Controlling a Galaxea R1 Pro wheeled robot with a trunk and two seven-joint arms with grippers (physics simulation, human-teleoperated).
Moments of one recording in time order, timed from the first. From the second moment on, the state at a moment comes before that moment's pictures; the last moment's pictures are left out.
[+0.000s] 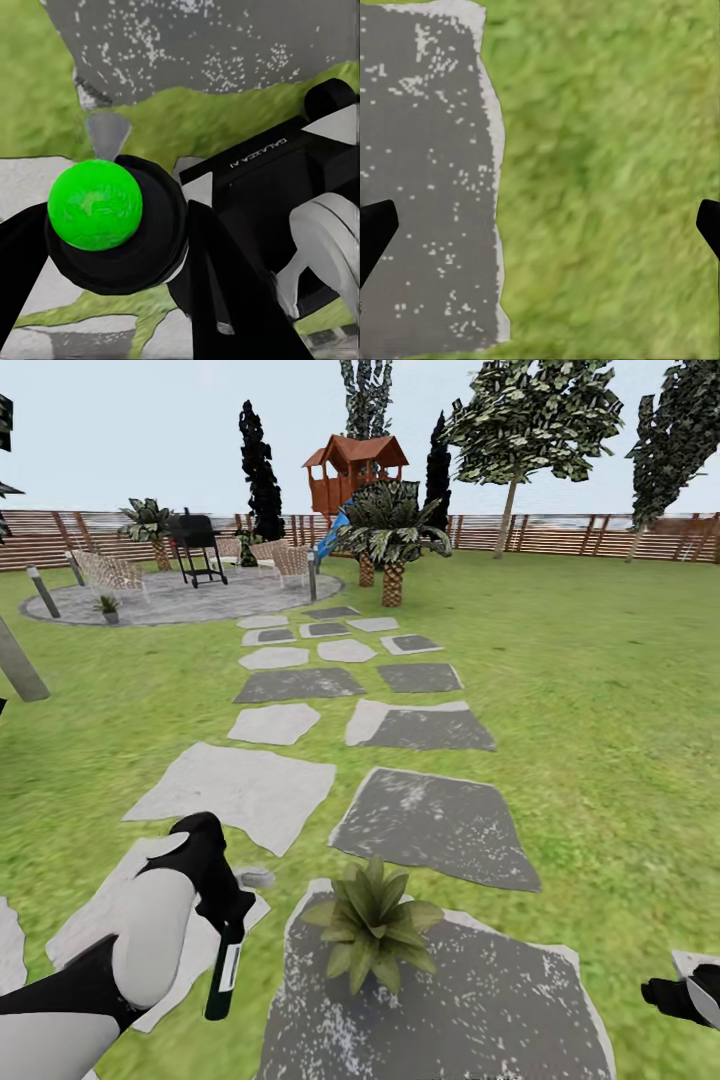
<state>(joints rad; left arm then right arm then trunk) -1.01 -0.05 0.59 -0.49 -1.86 0.96 -1.56 -0.79 -0.51 0.04 0.03 -0.10 0.27 0.08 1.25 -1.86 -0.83</state>
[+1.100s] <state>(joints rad) -1.01 -0.05 0.59 -0.30 -1.86 0.96 -1.56 -0.79 -0.51 0.04 0.03 -0.10 0.33 0.08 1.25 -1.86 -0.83</state>
